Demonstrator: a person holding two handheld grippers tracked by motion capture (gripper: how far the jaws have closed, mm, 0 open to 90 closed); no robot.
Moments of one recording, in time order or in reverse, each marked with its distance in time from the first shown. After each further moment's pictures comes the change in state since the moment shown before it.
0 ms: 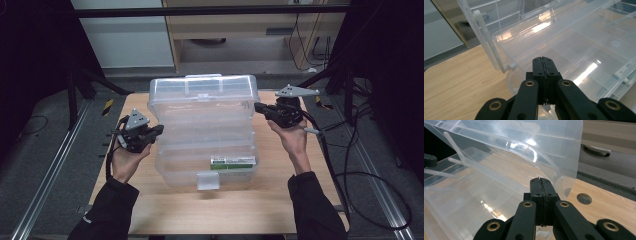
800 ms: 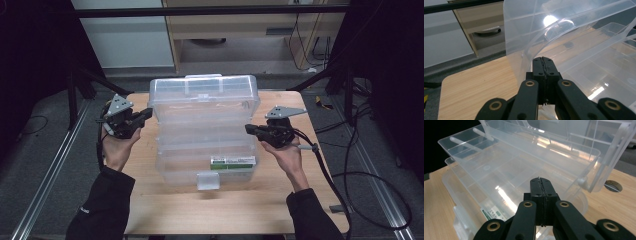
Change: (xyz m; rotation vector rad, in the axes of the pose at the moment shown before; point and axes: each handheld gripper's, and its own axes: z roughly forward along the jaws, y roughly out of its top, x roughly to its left) left arm 0.030 0.021 -0.012 -0.125 0.062 -0.092; right arm 0.029 -0.039 0.004 0.084 0.119 -0.045
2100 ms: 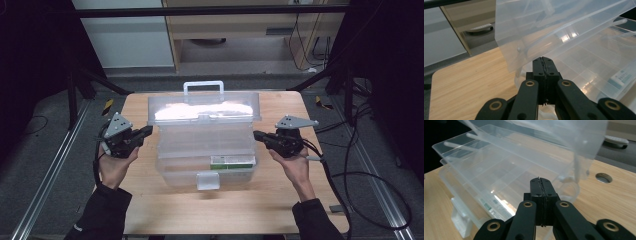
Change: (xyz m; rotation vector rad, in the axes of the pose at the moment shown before) left arm -0.016 -0.038 -0.022 0.022 -0.057 0.056; right arm 0.000 -0.025 -0.021 -0.041 -0.050 0.025
